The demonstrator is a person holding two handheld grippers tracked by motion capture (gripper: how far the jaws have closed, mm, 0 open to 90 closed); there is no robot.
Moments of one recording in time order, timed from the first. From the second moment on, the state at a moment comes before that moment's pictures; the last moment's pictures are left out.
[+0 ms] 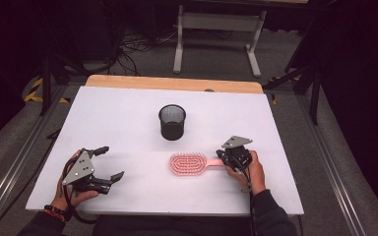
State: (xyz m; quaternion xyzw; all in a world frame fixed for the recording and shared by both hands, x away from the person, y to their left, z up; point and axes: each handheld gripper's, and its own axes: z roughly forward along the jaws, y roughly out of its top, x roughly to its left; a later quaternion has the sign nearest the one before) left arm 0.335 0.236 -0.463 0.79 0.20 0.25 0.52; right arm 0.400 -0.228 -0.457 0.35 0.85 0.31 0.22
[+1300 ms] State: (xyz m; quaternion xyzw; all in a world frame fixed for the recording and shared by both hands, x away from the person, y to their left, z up) left arm 0.336 0.233 -0.464 0.80 0.19 0.24 0.51; right arm 0.375 -0.232 -0.458 0.33 0.87 0.31 0.19
